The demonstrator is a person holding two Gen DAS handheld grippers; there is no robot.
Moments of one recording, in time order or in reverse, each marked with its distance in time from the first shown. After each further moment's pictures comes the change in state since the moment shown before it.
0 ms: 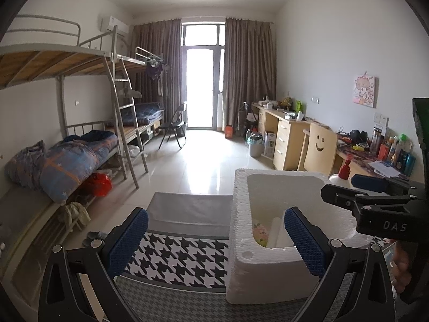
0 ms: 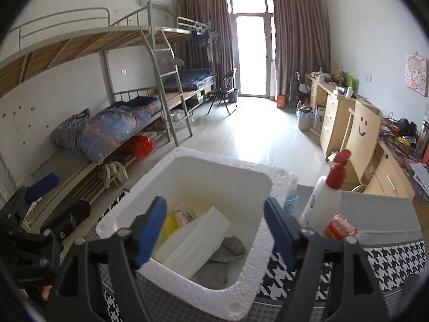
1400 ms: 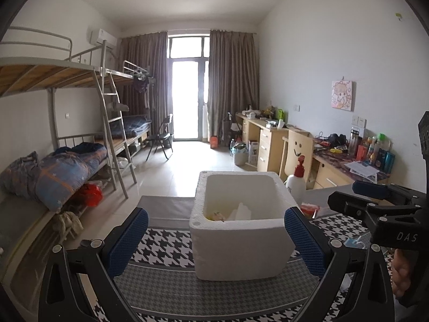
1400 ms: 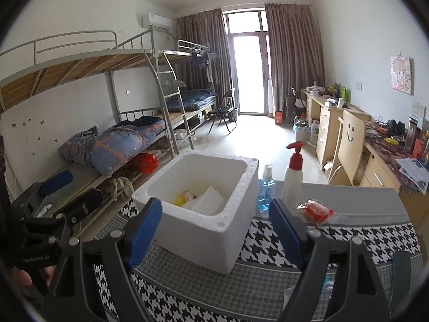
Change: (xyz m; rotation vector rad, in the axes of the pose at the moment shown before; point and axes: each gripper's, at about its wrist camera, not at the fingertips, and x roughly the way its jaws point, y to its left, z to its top) left arm -0.073 -0.038 -0.015 0.032 -0.060 -0.067; right arm -0.087 -0.010 -0.043 0.027 -0.110 0.019
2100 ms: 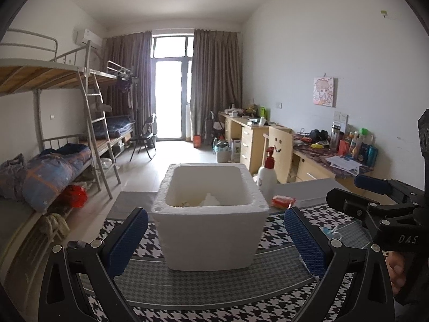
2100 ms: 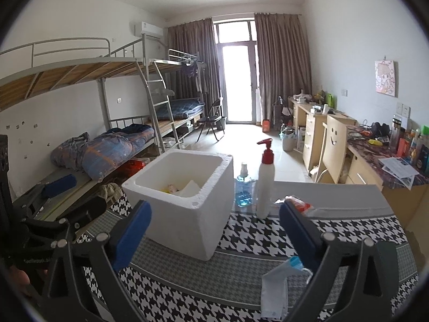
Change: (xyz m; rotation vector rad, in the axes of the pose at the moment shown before) left arm -0.013 -0.035 -0.015 0.020 0.004 -0.097; right arm -0.037 -0.017 -0.027 0.003 -0.059 -0.070
